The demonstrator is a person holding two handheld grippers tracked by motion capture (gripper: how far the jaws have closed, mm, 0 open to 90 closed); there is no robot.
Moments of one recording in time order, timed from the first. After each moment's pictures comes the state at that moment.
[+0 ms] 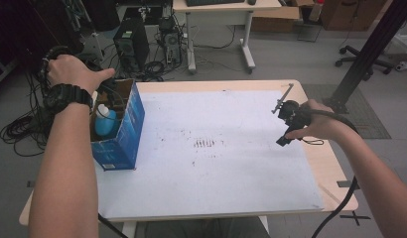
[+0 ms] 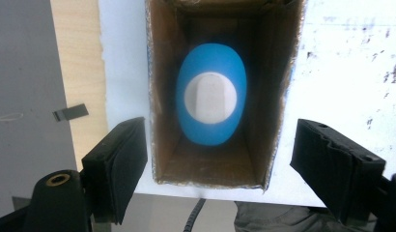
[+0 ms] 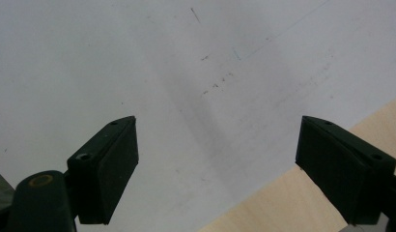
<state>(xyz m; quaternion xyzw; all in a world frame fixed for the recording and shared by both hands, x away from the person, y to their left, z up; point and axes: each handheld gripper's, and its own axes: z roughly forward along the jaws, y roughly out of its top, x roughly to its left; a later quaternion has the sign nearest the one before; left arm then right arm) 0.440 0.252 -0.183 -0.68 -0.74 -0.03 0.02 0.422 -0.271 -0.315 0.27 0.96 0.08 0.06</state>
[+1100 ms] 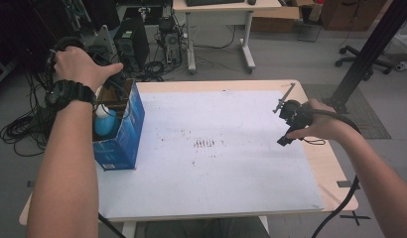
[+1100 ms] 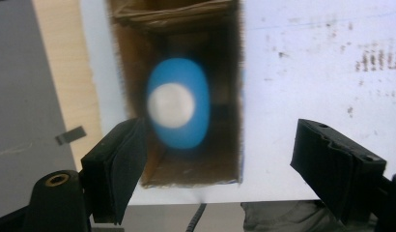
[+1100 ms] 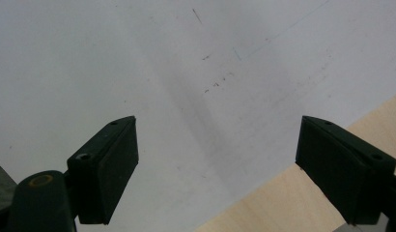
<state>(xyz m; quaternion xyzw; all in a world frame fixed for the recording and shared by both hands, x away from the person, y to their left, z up) 0.440 0.222 -0.170 -0.73 -0.69 -0.04 0.00 0.418 -0.272 -0.311 0.26 0.96 0.08 0.06</state>
